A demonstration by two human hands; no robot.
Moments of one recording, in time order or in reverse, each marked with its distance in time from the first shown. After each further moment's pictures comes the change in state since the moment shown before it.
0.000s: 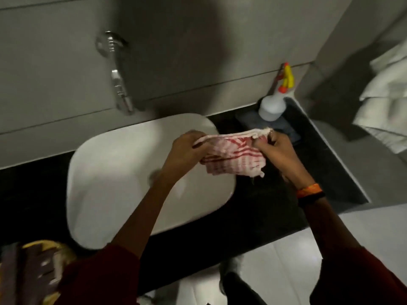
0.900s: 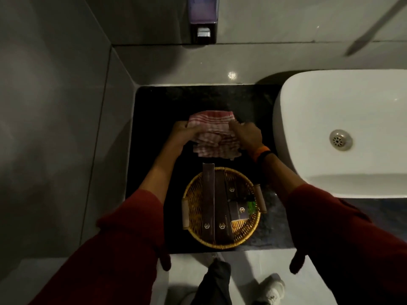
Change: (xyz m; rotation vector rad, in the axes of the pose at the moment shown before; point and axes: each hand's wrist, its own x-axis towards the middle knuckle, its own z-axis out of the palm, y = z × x) left_hand -0.152 -0.424 -0.359 -0.444 0.293 -0.596; right_hand -0.080 -0.040 0.610 -0.325 -0.204 0.279
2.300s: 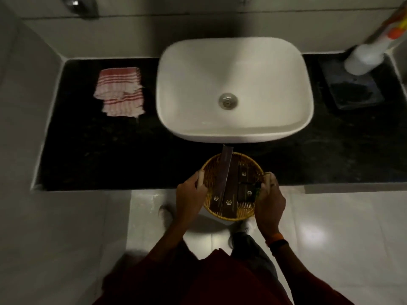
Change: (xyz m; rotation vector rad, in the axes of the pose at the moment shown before) left_hand -0.319 -0.099 0.374 0.406 0.126 0.155; right_hand -0.192 0.361 -0.314 -0.143 0.385 -0.123
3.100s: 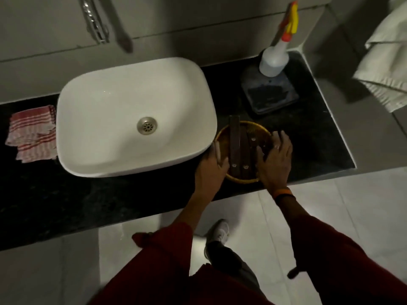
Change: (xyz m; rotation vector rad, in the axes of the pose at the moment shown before) left_hand 0.061 0.197 0.195 0.201 -0.062 0.384; right_hand 0.222 0.114 -0.120 -0.180 0.161 -0.107
